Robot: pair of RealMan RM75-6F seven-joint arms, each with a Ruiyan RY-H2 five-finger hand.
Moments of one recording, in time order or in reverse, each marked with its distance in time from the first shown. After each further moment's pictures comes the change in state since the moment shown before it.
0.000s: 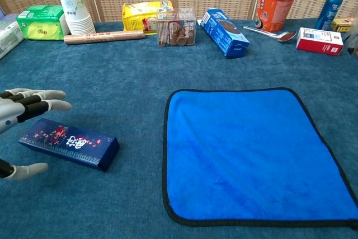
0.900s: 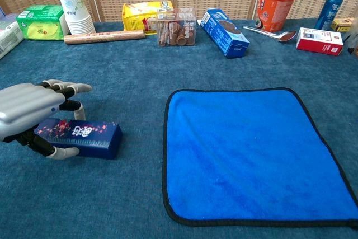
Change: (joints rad) left arm -0.142 -0.098 -0.080 0.080 -0.175 -0.066 0.119; right arm -0.026 0.009 0.009 -0.010 0.027 0.021 0.008
